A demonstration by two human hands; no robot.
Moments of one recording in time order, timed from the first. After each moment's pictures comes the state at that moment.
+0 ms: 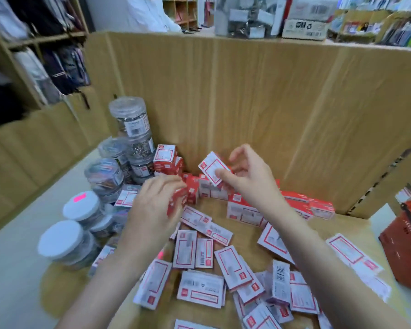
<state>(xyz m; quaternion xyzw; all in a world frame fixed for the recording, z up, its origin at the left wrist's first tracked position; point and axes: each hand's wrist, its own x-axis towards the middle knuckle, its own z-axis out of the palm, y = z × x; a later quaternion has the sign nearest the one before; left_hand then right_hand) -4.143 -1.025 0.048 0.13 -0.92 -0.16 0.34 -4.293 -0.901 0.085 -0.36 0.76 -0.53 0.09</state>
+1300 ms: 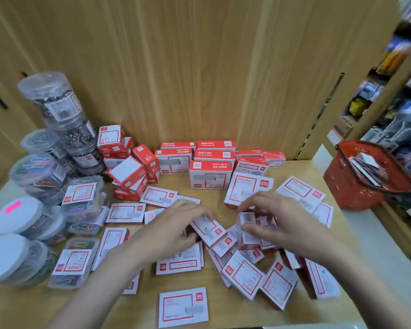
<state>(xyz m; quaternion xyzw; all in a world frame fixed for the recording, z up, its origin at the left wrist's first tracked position) -4.161 -0.989 -0.002 -0.12 -0.95 -0.30 -0.02 -4.243 -0.757 0.044 -0.45 0.86 -0.26 0.06</state>
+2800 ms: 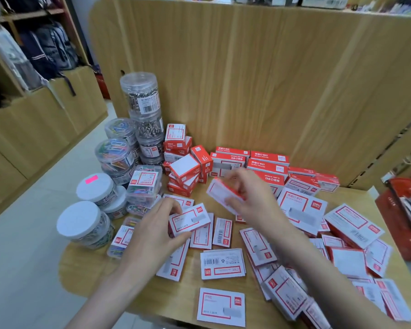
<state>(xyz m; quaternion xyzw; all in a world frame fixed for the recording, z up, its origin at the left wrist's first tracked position) -4.079 -1.026 0.006 0.18 -0.92 -0.30 0.18 -4.233 -0.889 0.043 -0.39 0.83 -0.38 0.07</state>
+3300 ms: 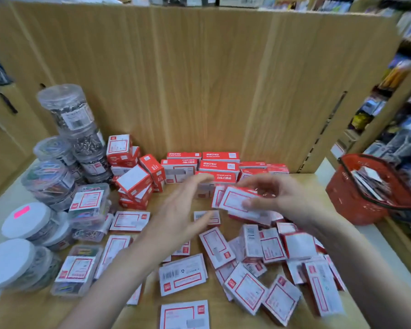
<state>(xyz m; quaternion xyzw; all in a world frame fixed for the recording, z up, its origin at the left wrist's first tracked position) -4.167 -0.974 0.034 -0.06 -0.91 -0.37 0.19 -4.269 -0.783 0.075 -0.27 0.78 -0.51 0.23</state>
